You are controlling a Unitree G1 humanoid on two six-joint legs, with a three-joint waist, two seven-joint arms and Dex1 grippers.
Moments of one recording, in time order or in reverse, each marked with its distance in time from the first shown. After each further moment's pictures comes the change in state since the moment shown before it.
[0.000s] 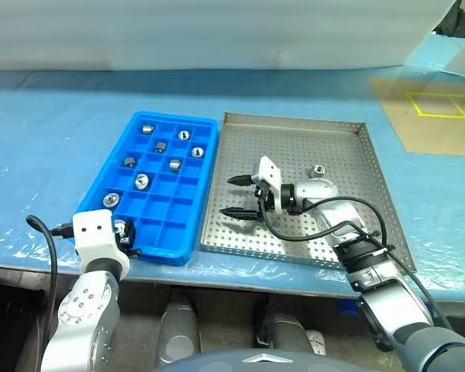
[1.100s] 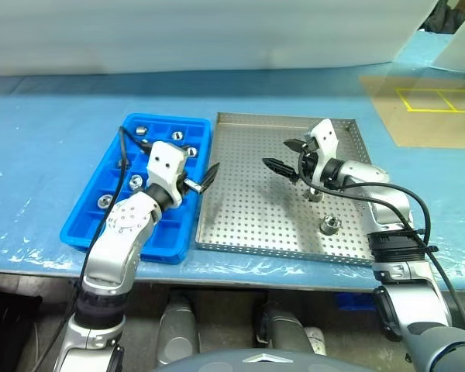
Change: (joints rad) left arm -0.611 0.259 -0.257 0.556 -0.137 -0.407 -0.492; right arm 0.007 -0.115 -0.314 -0.098 0.041 0.318 -0.400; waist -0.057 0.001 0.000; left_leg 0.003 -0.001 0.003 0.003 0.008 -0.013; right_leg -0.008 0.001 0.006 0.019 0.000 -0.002
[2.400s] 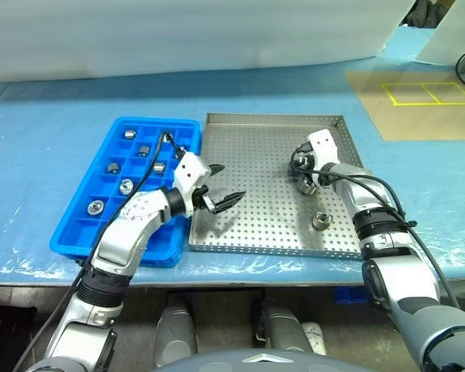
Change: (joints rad) left arm -0.005 0.094 -0.098 0.116 -0.073 -0.026 -0.247; right arm -0.186 0.050 0.055 0.498 -0.191 -0.136 -0.216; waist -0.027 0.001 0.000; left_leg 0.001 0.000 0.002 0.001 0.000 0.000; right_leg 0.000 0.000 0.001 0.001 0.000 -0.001
